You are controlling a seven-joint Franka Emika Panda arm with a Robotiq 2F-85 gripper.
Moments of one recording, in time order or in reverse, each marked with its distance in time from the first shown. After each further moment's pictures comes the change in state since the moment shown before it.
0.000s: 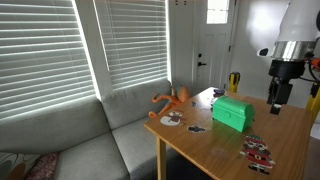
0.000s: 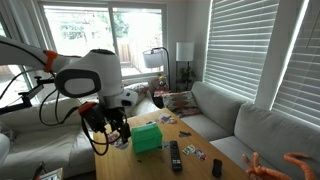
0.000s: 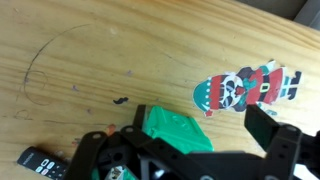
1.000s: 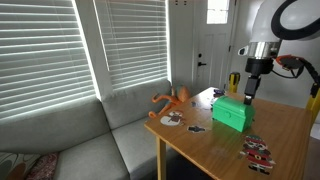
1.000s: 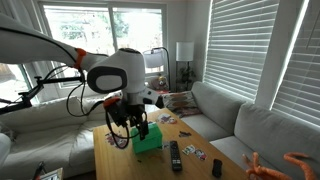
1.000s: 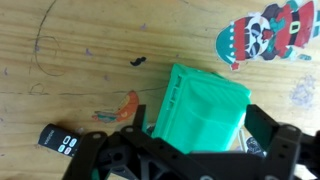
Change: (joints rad) arm -0.020 0.244 -0.003 0.218 0.035 0.010 0.091
